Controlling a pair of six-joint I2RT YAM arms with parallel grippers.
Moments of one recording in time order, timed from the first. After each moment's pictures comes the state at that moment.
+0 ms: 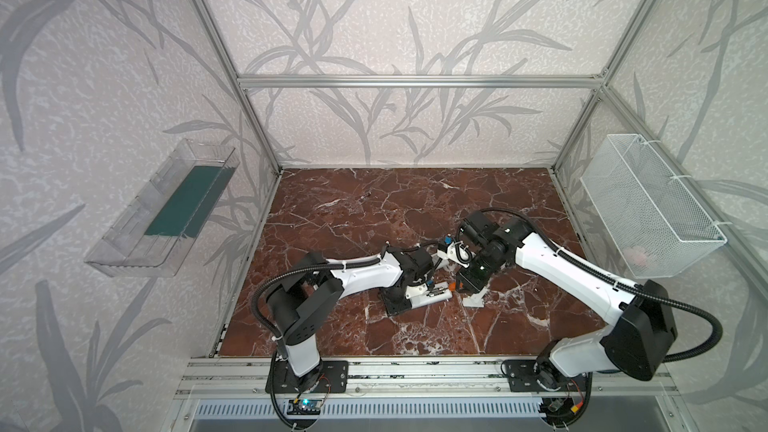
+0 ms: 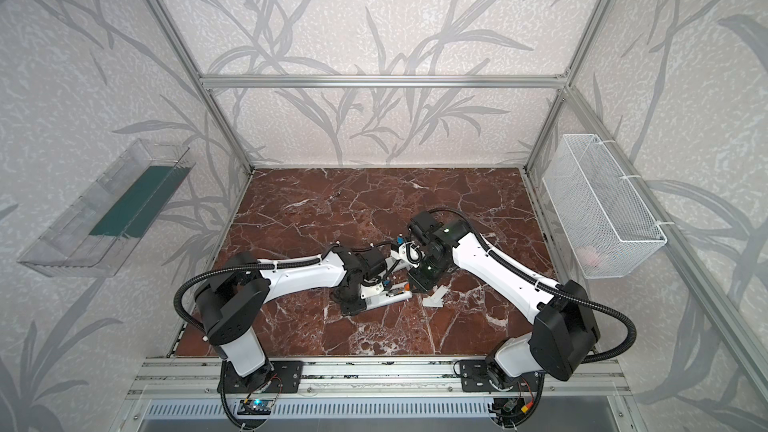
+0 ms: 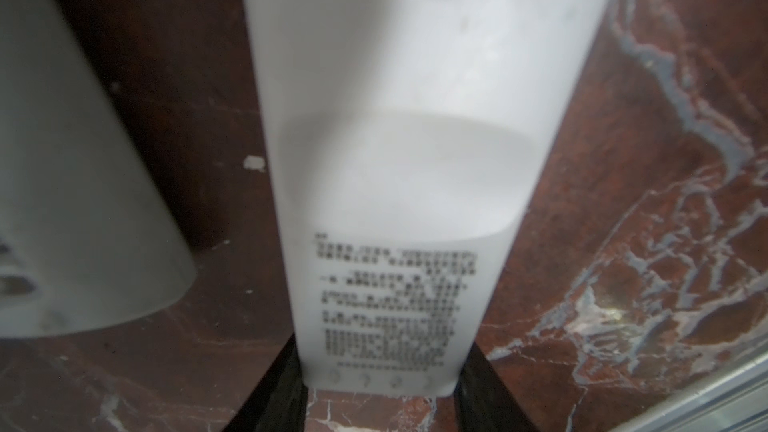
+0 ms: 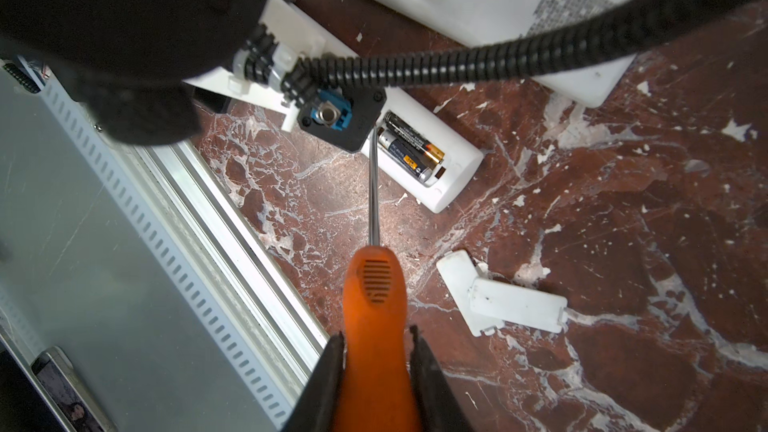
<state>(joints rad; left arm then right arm) -0.89 1.77 1.06 -0.92 -0.04 0.32 0.66 1.45 1.18 -1.14 -0.31 -0.15</state>
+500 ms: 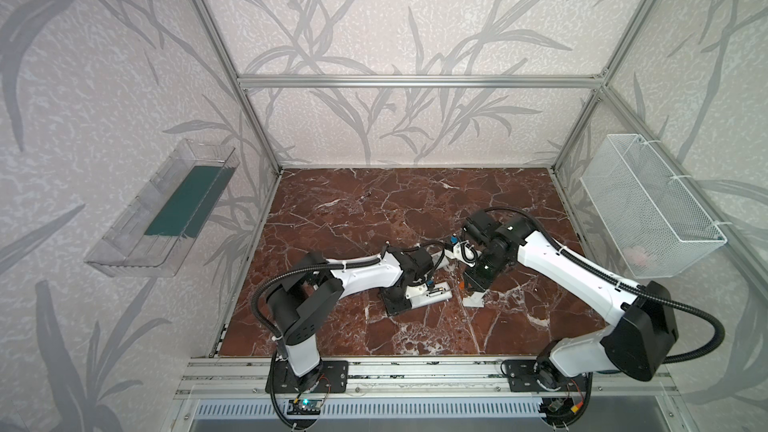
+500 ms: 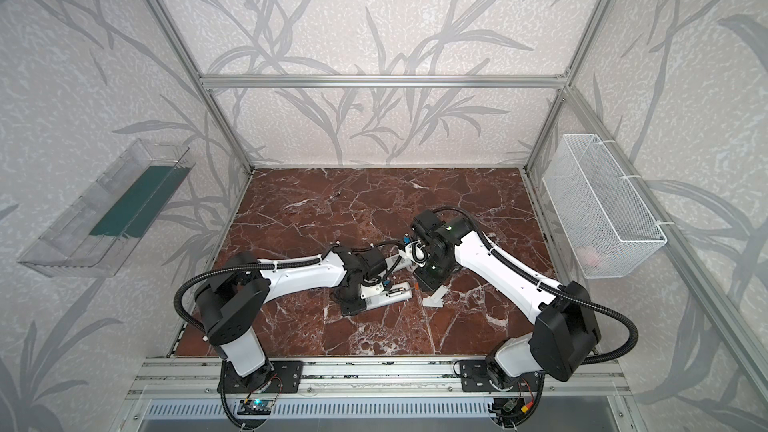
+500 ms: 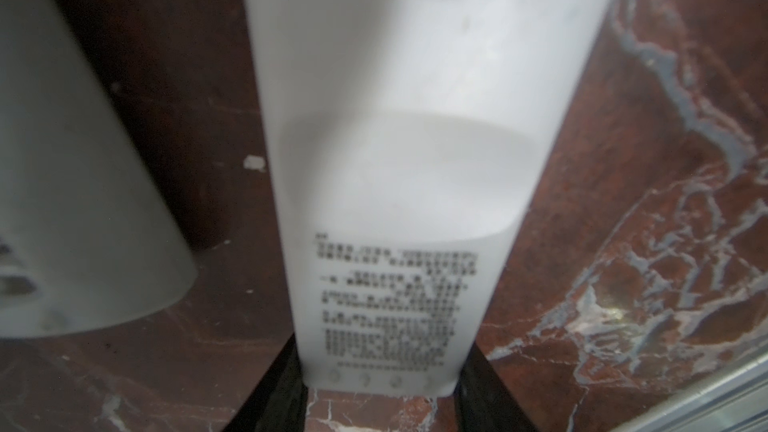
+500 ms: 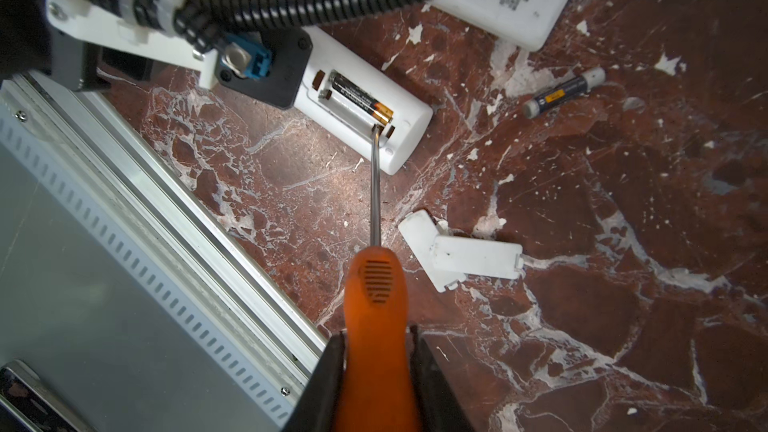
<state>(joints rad) -0.89 1.77 1.06 -0.92 -0.04 0.32 0.64 1.44 1.19 -1.21 -0.22 -0.15</state>
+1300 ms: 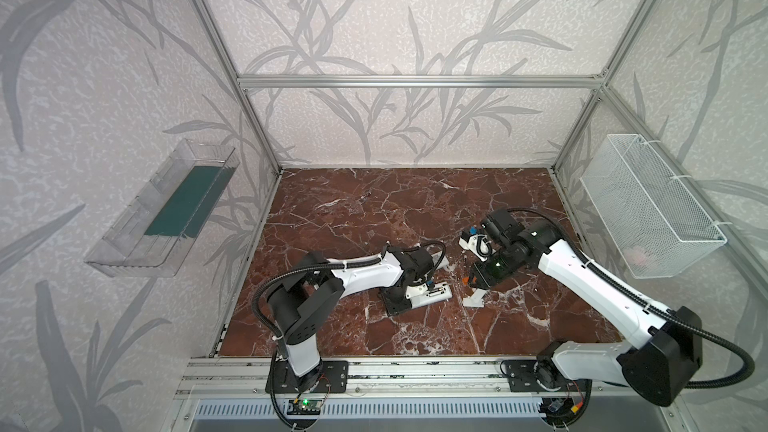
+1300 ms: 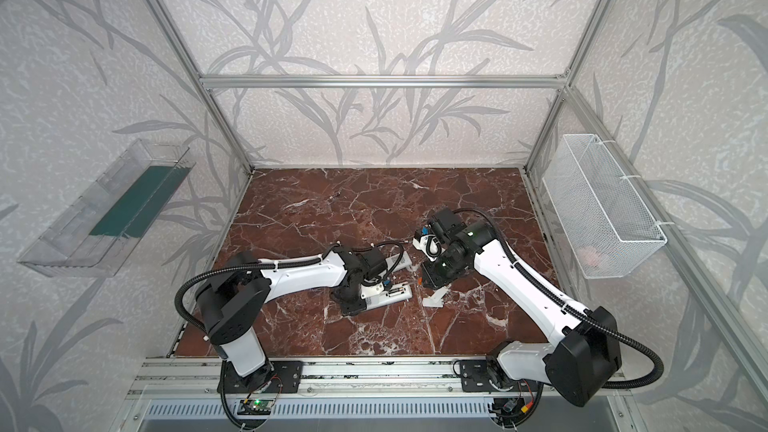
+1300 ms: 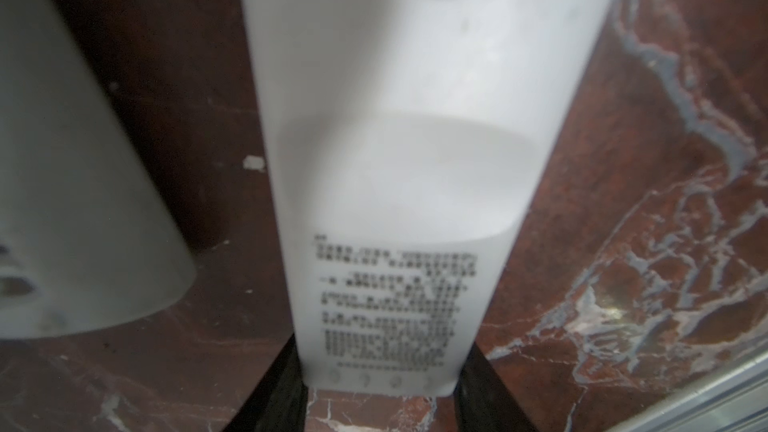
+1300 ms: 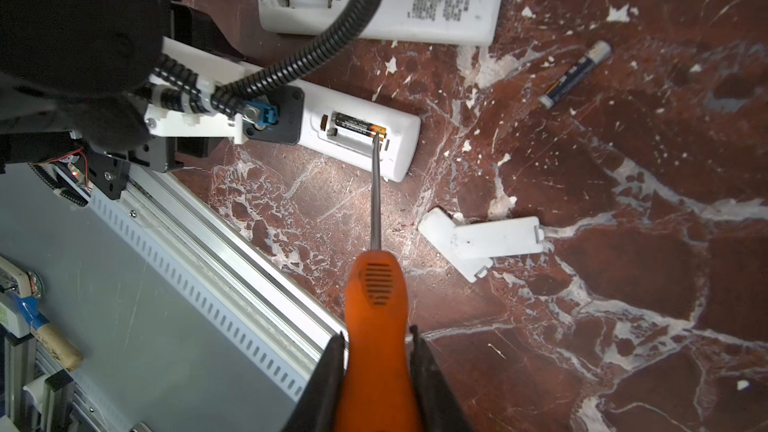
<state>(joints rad) -0.89 1.77 1.07 -0.93 -0.04 0.31 0.56 1.30 1.11 -1.14 -0.32 0.12</state>
